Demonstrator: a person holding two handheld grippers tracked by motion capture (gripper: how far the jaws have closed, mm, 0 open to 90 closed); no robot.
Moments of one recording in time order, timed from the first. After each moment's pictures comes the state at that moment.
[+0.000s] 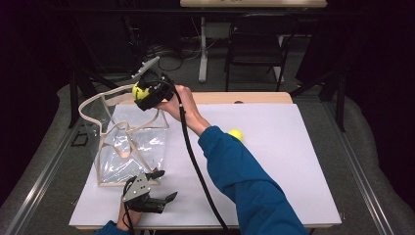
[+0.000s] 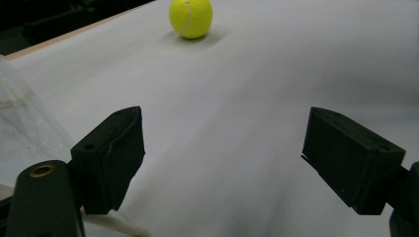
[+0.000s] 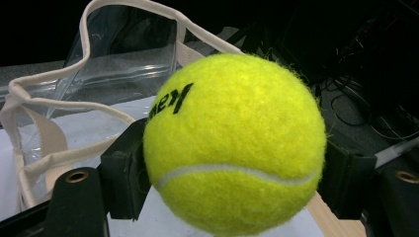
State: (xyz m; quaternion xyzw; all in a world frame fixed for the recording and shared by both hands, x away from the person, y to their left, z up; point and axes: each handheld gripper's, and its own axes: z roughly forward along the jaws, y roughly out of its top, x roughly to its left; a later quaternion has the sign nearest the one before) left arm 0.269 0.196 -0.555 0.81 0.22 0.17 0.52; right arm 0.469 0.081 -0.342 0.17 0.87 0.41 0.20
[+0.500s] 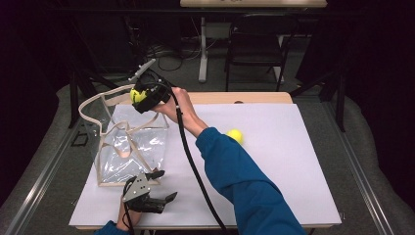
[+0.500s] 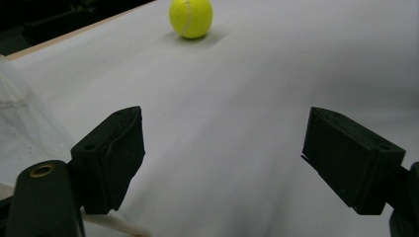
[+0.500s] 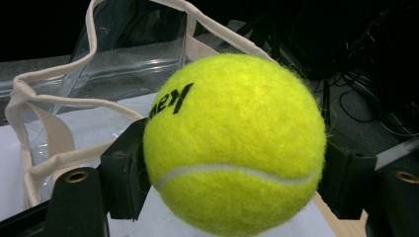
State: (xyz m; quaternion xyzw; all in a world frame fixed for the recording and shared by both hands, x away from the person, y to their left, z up) left arm 0.268 0.196 -0.554 0.81 0.22 0.17 0.52; right arm 0.469 0.090 -0.349 0.17 0.88 0.40 0.19
